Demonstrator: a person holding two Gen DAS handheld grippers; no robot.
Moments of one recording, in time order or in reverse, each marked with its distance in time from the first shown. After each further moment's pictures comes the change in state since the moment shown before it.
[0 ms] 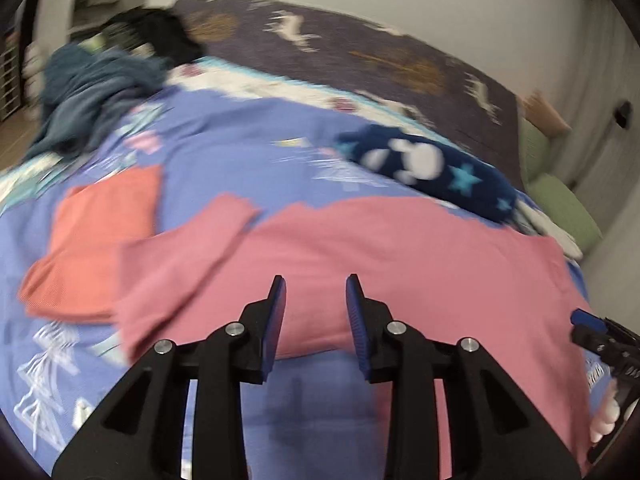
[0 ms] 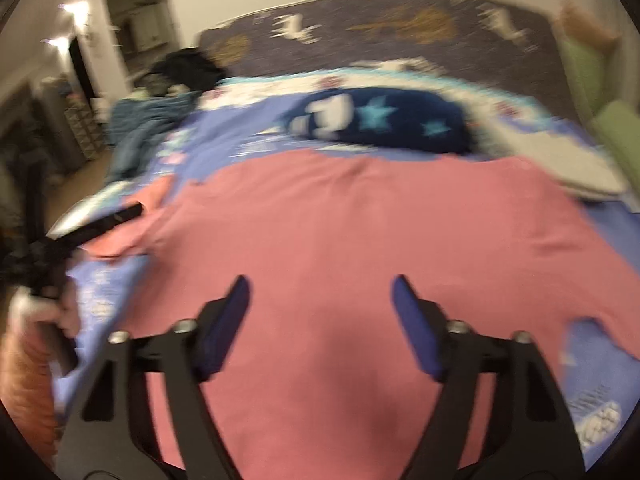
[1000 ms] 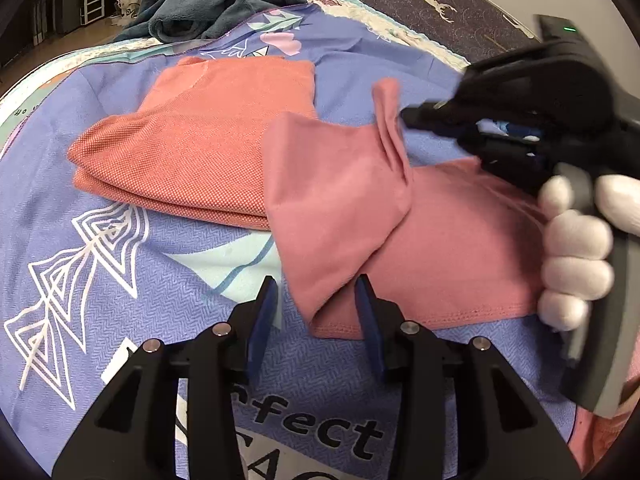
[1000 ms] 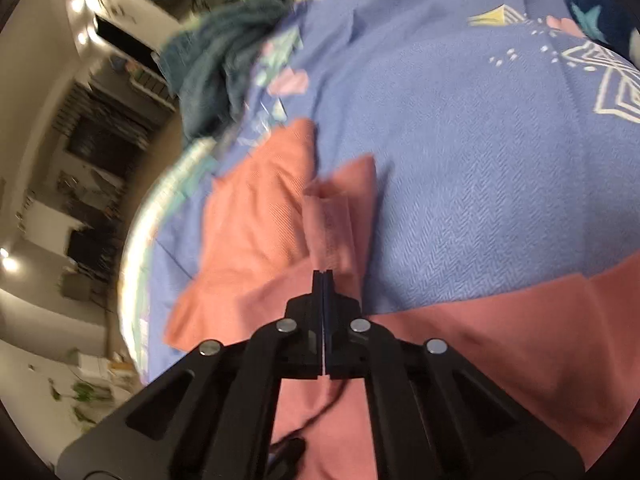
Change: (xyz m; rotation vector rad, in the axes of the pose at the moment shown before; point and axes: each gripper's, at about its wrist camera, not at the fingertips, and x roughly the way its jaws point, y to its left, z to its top) left arm 0.043 0.113 -0.049 -0.268 0.146 0.209; right arm 0.309 0.213 0.106 0.131 0.353 0.390
